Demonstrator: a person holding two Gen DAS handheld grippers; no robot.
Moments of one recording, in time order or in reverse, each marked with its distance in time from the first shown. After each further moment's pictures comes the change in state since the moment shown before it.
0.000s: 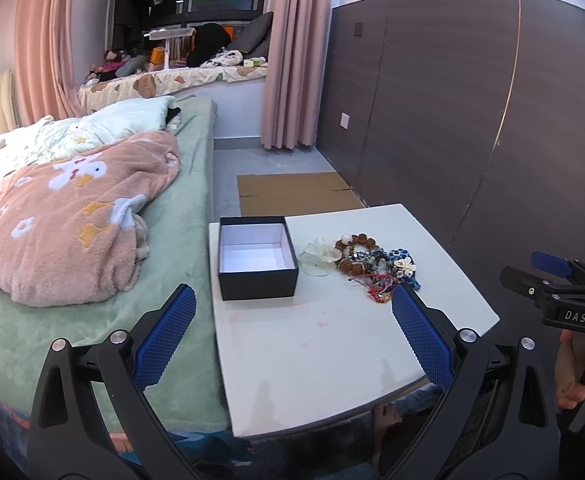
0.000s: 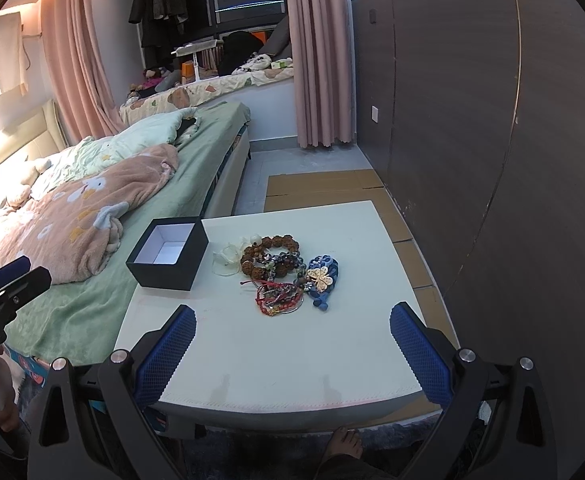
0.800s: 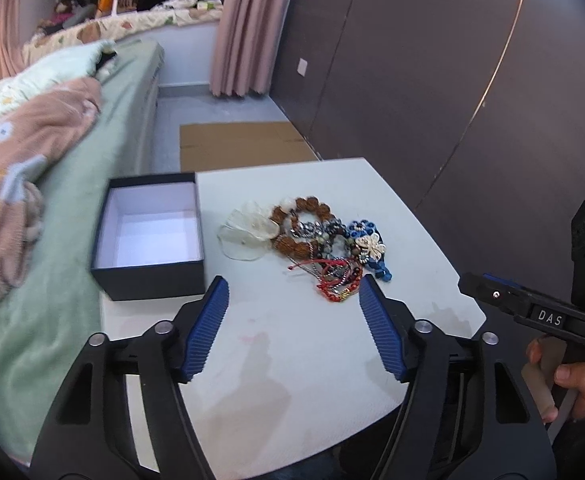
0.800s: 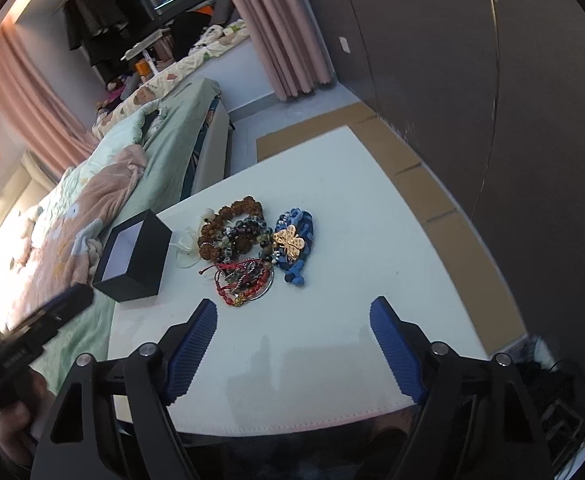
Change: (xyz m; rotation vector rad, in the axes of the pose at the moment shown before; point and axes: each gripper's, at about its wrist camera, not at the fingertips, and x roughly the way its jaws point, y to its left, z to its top) left arm 0.132 -0.042 0.003 -0.019 0.201 -0.194; right arm 0.105 -0.073 -0.018 0.285 0.175 0.093
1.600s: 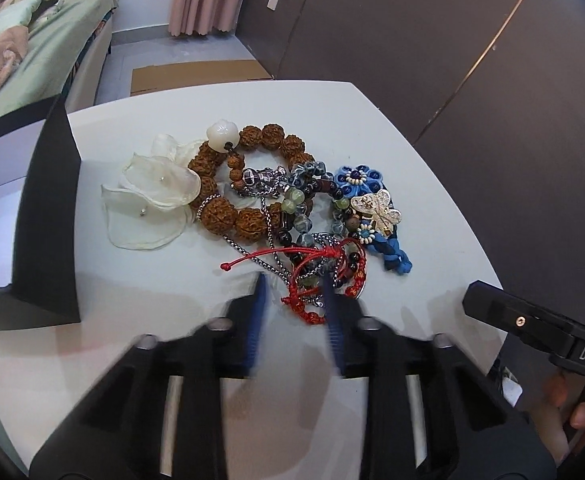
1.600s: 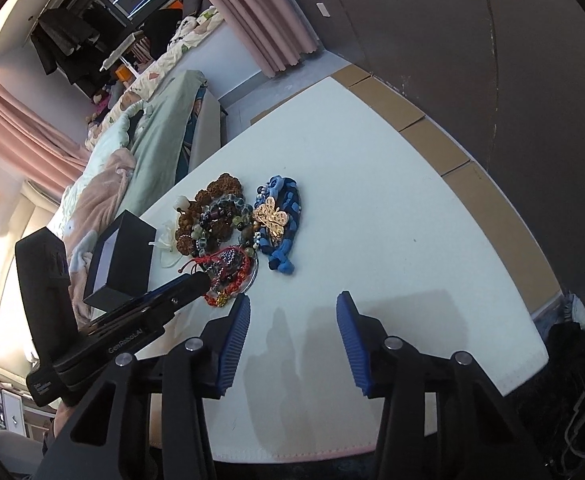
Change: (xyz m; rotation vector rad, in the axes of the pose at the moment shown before) left arm 0.126 -0.014 -0.006 0.012 0.205 -0.123; right arm 0.063 -0.020 -0.007 0.124 0.090 0.061
